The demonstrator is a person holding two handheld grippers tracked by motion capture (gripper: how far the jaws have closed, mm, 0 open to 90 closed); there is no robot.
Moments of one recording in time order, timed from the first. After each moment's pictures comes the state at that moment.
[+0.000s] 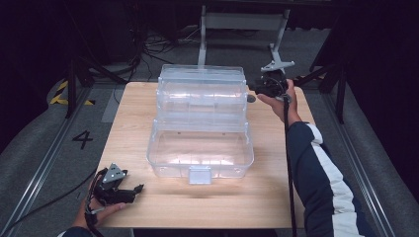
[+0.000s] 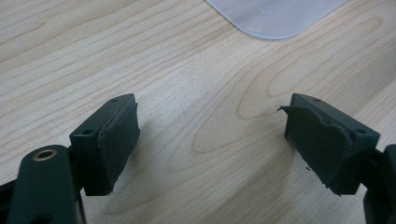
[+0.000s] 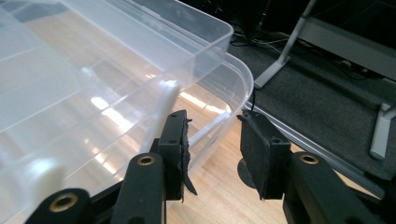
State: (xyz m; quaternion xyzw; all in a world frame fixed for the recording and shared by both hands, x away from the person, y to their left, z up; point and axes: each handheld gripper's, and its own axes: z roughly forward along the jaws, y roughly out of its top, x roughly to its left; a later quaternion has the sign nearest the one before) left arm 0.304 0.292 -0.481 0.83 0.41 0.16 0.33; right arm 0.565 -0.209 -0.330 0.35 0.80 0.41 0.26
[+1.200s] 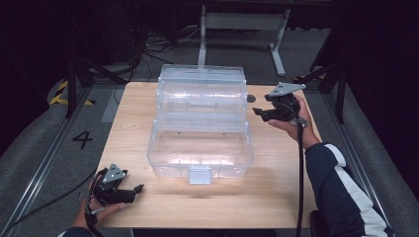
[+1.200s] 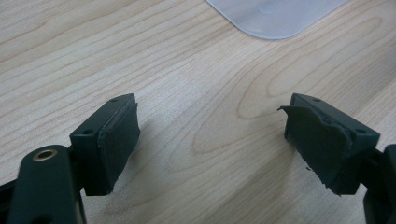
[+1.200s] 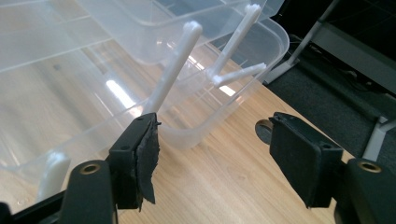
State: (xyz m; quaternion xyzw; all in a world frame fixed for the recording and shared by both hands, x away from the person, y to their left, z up) left arm 0.304 0.292 -0.481 0.83 0.41 0.16 0.33; right arm 0.487 -0.226 -0.337 0.29 0.84 0.38 0.26
